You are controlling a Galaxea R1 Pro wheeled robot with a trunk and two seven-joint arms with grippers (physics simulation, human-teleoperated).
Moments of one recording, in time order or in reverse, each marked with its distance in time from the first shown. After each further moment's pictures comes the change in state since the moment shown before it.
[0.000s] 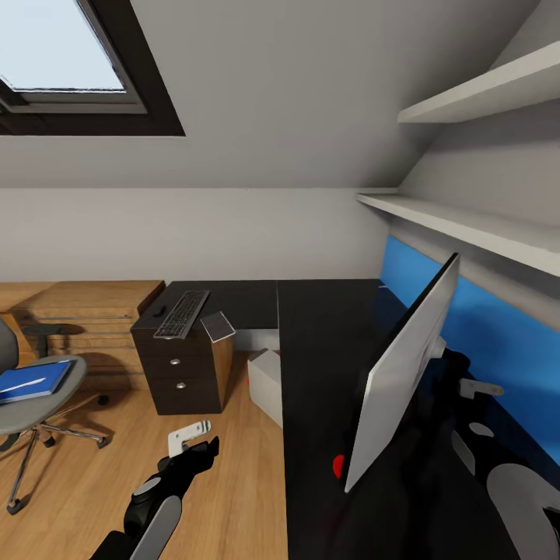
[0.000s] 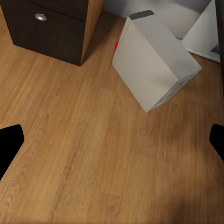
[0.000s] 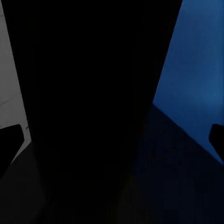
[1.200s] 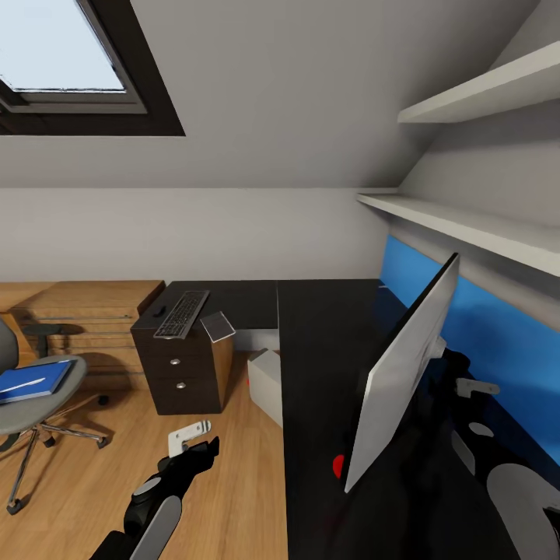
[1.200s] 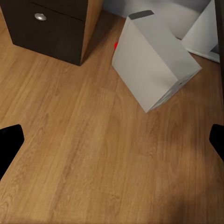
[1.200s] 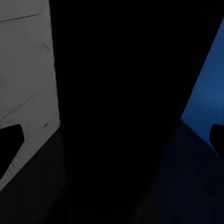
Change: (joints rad) left arm 0.000 0.000 0.000 0.000 0.002 0.000 -0.001; right arm 0.000 0.000 0.001 0.000 0.004 -0.001 0.048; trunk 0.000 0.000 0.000
